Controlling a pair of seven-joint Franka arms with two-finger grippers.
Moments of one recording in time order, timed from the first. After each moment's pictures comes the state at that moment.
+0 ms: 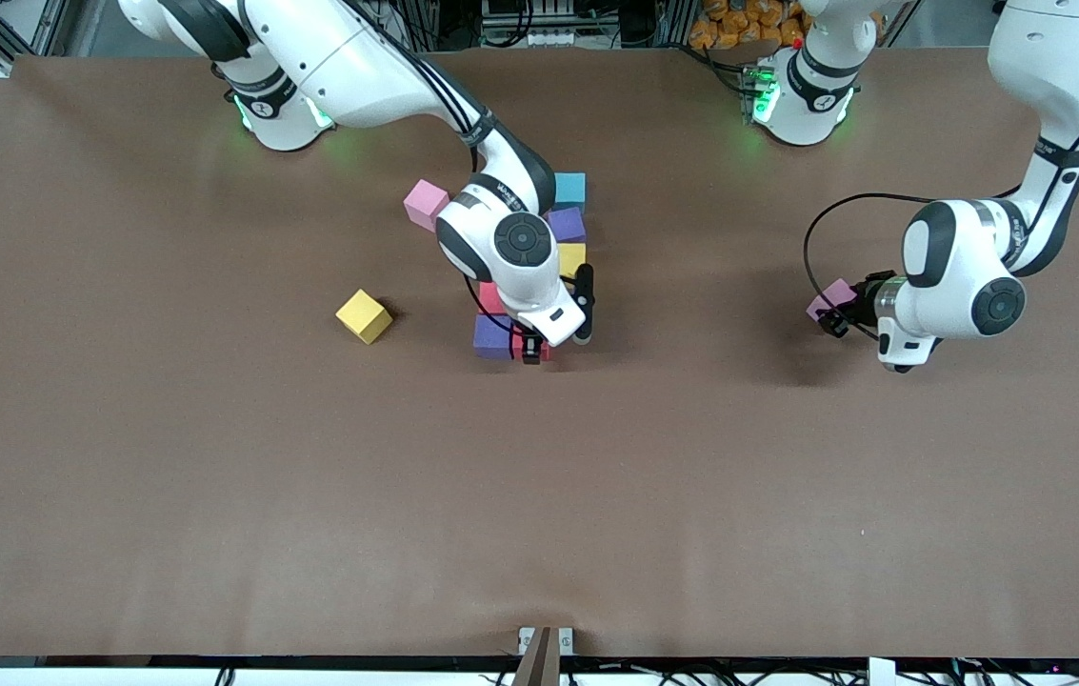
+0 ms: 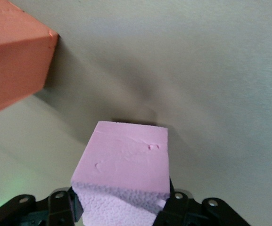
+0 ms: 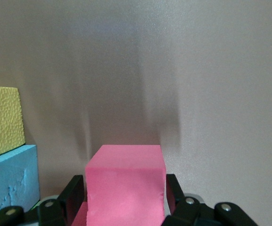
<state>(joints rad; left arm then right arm) 0.23 0.35 -0.24 -2.20 -0.04 2.14 -0.75 0.70 0.77 0.12 -1.50 -0.08 2.26 -0.68</state>
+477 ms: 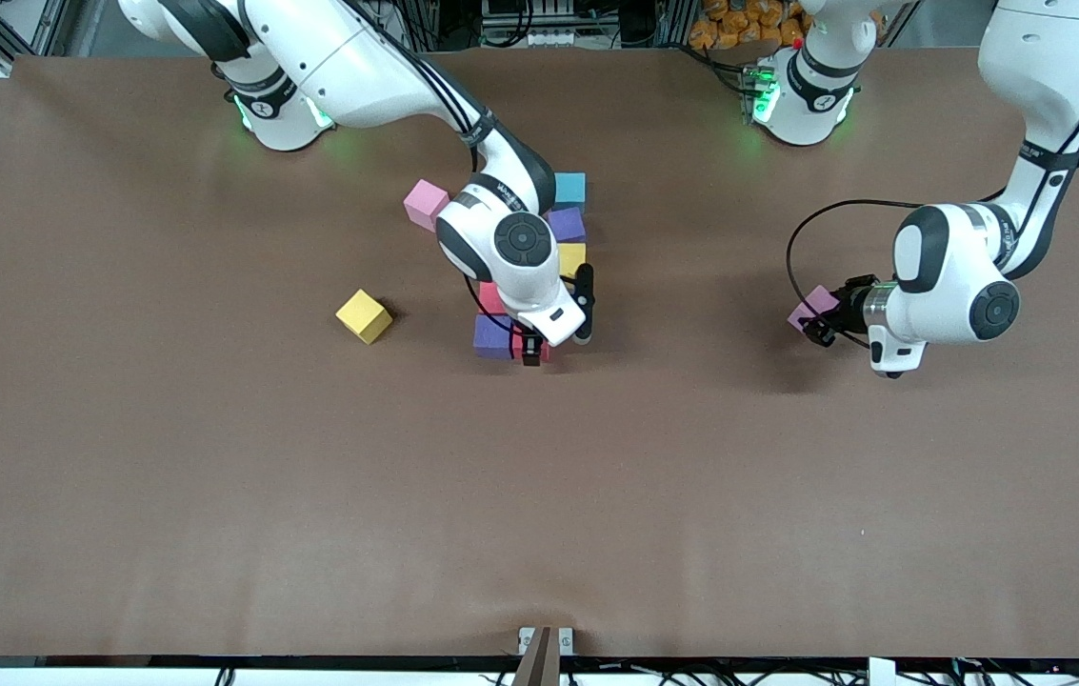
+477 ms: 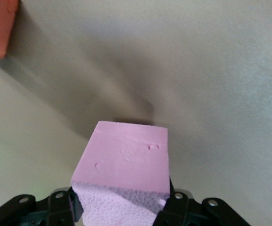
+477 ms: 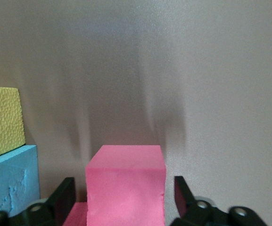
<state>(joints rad) 0.19 0.36 -0.25 -2.17 -0.15 2.14 -0.81 0.70 0.77 0.12 -1.50 -0.08 2.27 -0.68</state>
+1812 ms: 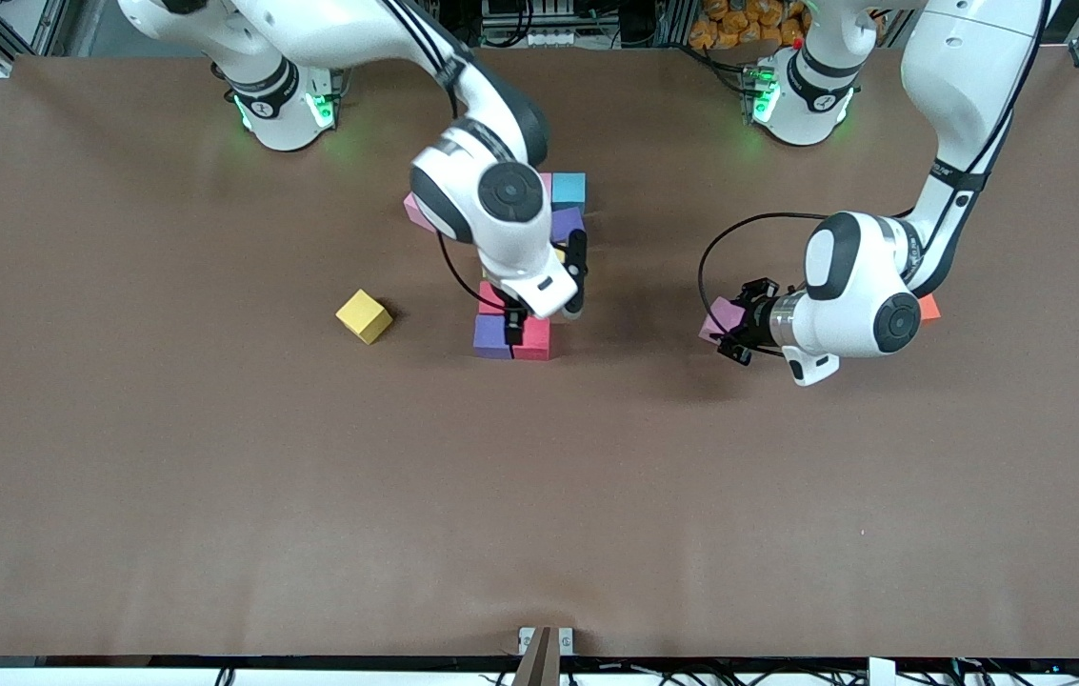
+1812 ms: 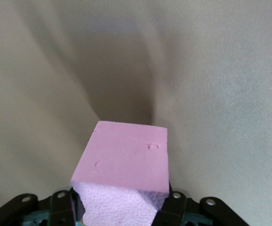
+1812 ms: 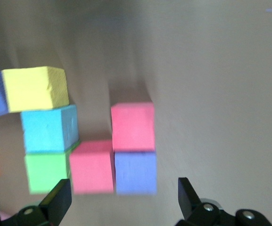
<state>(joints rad) -0.05 0.43 -0.25 -2.02 -0.39 2.14 -1.27 0.66 0.52 0.13 -1.52 -0.07 2.00 -0.67</state>
